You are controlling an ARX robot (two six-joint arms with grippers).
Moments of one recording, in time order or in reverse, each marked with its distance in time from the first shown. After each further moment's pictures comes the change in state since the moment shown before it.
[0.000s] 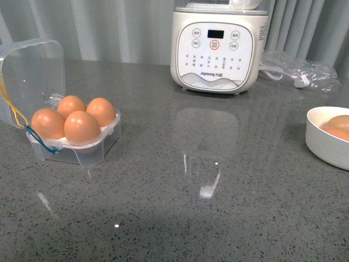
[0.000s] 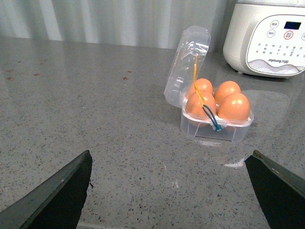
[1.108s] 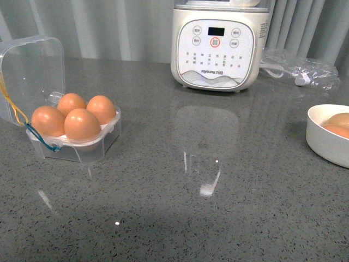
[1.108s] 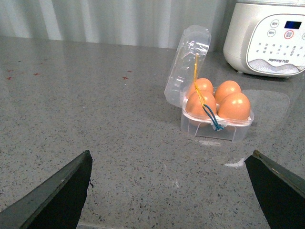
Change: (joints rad) left arm 0.000 0.000 0.000 0.000 0.000 0.000; right arm 0.000 -0.209 0.001 -0.217 0.000 0.000
